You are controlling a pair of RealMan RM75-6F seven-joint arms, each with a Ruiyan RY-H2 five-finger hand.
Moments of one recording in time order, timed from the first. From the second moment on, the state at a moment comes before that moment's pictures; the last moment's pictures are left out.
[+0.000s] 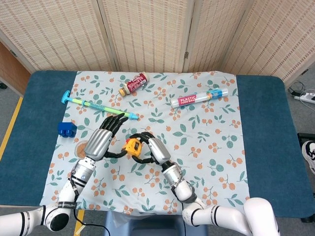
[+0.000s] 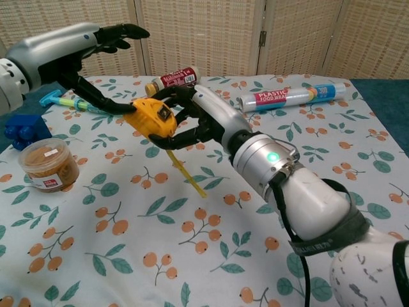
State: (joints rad) left arm -0.66 -1.43 -0.24 -1.75 1.25 1.14 0.15; right arm 0.79 -2.07 0.32 -1.16 -1.35 1.06 0.39
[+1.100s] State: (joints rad) left arm -0.66 -1.41 -0.22 -1.73 1.25 1.11 0.11; right arm 0.80 -2.08 0.34 -1.13 -1.33 1.05 0.39
